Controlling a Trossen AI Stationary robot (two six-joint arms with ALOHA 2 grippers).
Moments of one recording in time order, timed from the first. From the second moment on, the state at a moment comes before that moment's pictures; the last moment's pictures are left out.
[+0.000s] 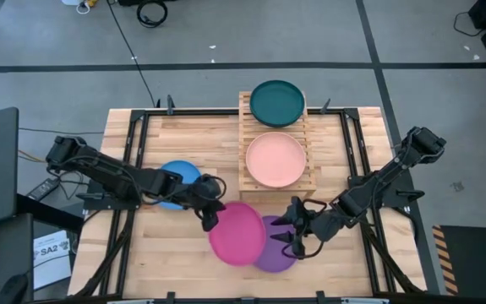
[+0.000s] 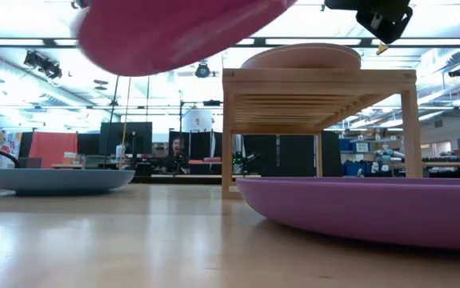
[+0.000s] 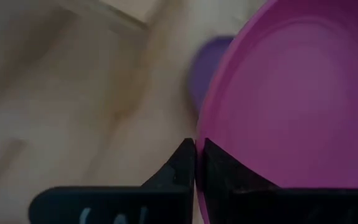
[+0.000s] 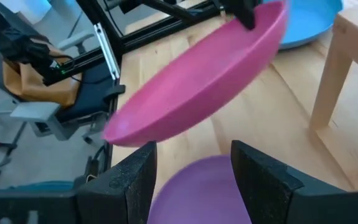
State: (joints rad) left arm -0.30 1.39 0.96 -0.30 -0.20 -0.67; right arm 0.62 1.40 0.87 -0.01 0.47 0.68
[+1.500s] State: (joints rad) left arm -0.46 1.36 0.96 -0.29 -0.77 -0.80; right arm 0.60 1.40 0.91 0.14 0.67 0.73
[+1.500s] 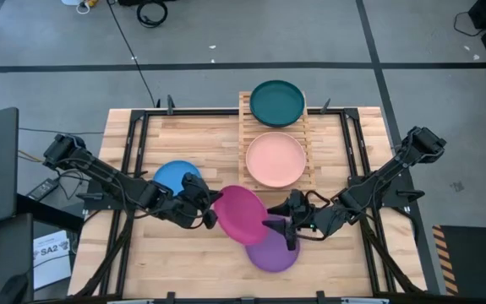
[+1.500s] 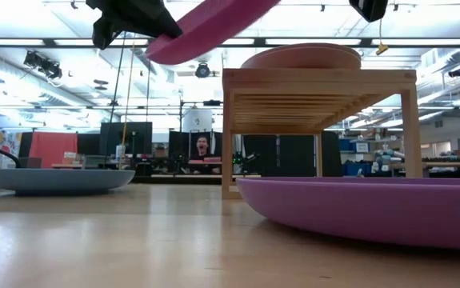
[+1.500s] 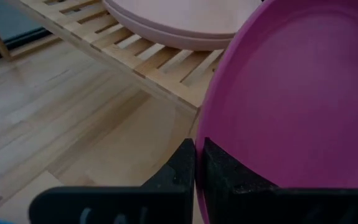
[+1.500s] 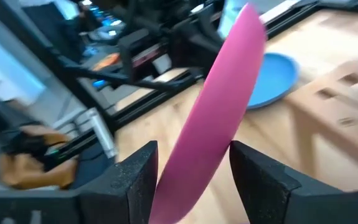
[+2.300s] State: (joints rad) left arm -0.46 1.36 0.96 -0.21 -0.90 -0.80; right arm 0.53 1.40 1.03 -0.01 0.93 0.47
